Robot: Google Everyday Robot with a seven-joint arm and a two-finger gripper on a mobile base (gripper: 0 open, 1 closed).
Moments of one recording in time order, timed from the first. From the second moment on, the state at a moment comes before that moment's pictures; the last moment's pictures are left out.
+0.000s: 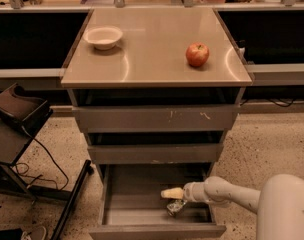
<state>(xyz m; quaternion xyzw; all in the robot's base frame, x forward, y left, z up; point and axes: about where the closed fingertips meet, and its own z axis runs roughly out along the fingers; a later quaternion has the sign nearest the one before) 0.577 -0.128 0.213 -0.08 0.93 0.28 0.21</state>
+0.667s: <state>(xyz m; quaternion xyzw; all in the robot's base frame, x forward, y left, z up) 0.587 -0.110 0.180 -0.07 0.94 0.26 0.21</state>
